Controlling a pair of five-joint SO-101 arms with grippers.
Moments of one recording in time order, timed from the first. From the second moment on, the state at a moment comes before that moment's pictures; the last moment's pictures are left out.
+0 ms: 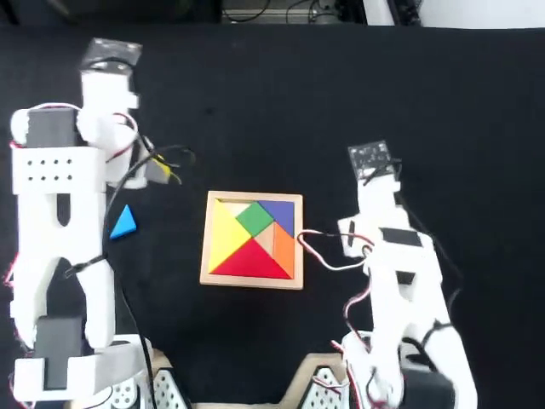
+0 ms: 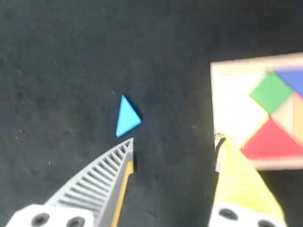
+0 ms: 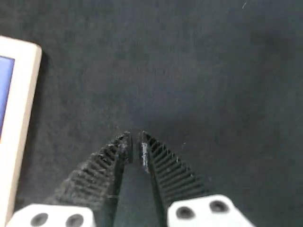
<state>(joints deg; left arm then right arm) -8.4 -9.9 -8.0 96.7 -10.8 7.2 -28.6 66.9 34.7 18.7</state>
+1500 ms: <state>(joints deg) -20.0 2.1 32.8 52.5 -25.6 7.4 -8.0 50.1 41.2 18.8</state>
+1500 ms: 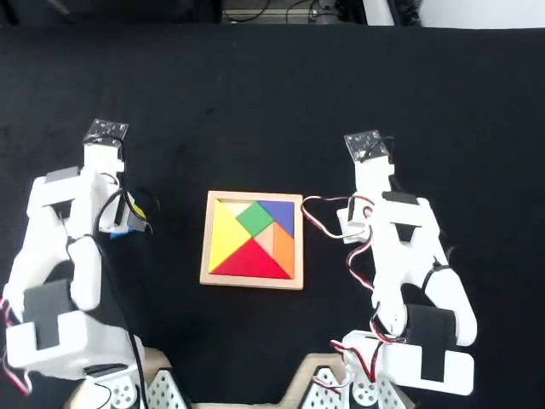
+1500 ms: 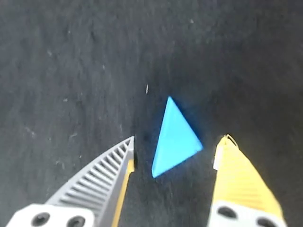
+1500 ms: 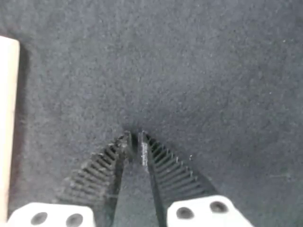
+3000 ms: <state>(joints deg) -19.7 13.8 21.4 55.4 -39.1 7.4 -8.0 50.1 41.2 18.8</state>
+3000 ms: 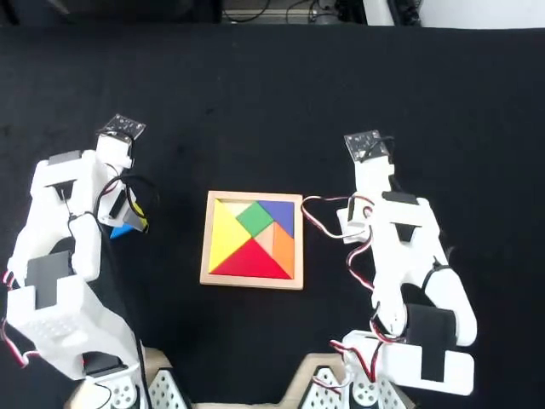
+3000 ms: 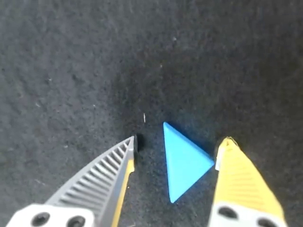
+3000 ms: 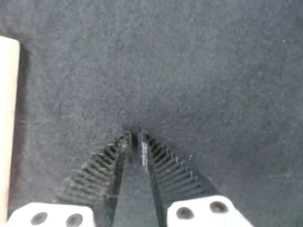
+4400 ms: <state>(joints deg) -17.1 17.0 17.1 60.7 -40.7 7.4 -7.6 50.1 41.2 18.8</state>
